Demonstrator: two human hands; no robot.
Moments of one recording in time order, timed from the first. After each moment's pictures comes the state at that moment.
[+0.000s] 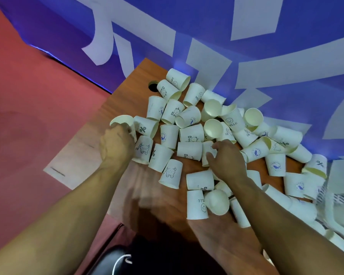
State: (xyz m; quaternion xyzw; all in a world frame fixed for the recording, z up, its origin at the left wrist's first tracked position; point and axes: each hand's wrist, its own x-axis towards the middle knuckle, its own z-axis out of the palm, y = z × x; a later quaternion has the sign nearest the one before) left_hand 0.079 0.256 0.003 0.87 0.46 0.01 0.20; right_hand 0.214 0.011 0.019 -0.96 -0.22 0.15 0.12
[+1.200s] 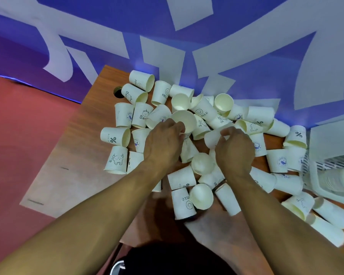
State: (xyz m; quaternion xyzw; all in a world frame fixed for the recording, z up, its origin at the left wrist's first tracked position) left_hand 0.181 0.121 0.036 0.96 0.11 0.08 0.24; right_hand 0.243 -0.047 0.031 -0.98 -0.04 -0.06 0.17
